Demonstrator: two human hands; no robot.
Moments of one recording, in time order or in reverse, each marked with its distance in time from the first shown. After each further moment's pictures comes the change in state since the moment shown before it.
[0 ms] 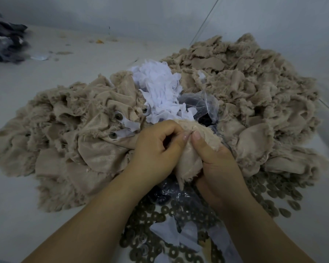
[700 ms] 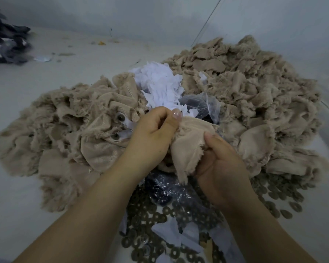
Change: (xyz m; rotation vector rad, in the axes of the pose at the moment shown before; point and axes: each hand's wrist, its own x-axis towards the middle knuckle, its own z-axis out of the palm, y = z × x) left_hand 0.020 0.012 -0.010 -0.094 0.022 -0.198; right_hand 0.001 -0.011 0.003 0.136 -0.048 0.044
